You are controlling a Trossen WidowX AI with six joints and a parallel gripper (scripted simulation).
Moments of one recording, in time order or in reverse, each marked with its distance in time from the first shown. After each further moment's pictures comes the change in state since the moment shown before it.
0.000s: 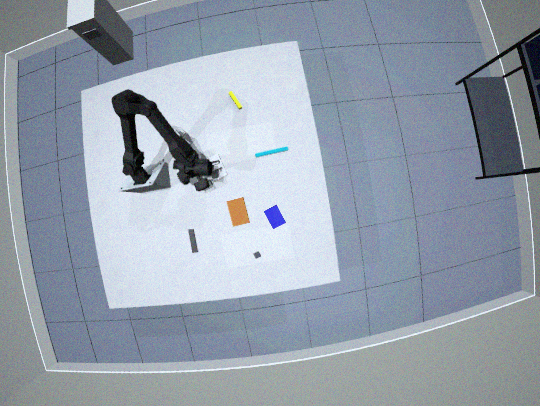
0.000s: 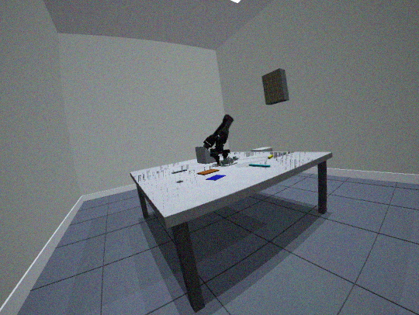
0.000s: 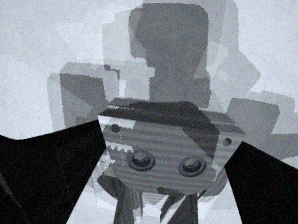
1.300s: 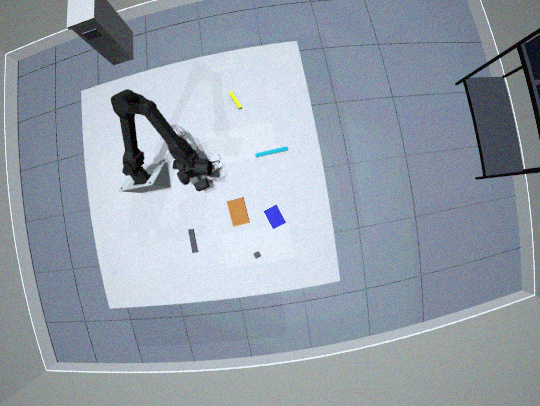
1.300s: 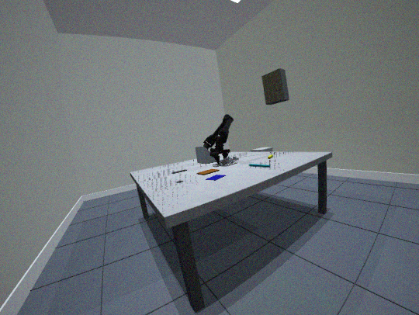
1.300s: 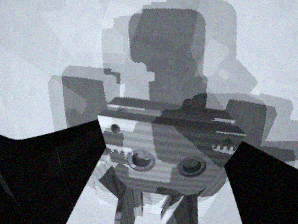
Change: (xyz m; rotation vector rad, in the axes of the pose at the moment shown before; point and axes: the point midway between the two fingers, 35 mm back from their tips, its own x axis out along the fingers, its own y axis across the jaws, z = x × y) arm -0.002 0.000 -0.001 0.000 0.007 0.002
